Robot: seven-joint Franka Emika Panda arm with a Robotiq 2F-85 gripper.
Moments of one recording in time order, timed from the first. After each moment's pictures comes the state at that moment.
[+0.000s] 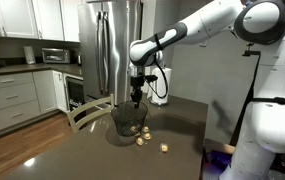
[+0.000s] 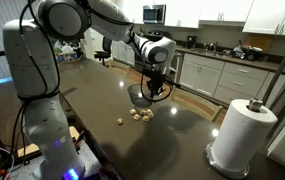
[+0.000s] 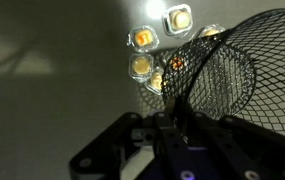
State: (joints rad) arm -0.08 0.12 -0.06 -2.01 0.14 1.98 -0.33
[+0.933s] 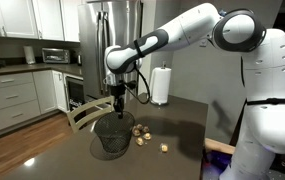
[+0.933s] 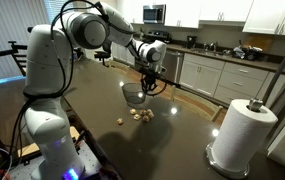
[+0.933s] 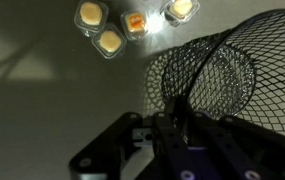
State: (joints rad) arm -0.01 0.32 0.06 -1.79 0.09 1.91 -0.37
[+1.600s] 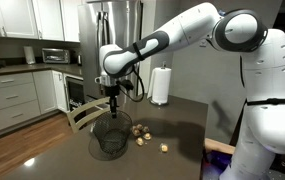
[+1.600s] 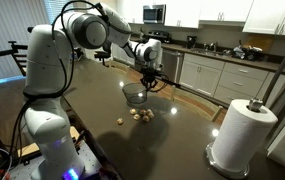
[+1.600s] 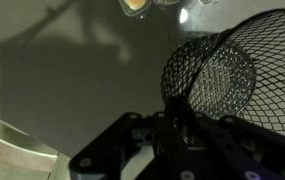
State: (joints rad) arm 0.01 0.33 0.10 -1.80 -0.01 2.03 -0.53
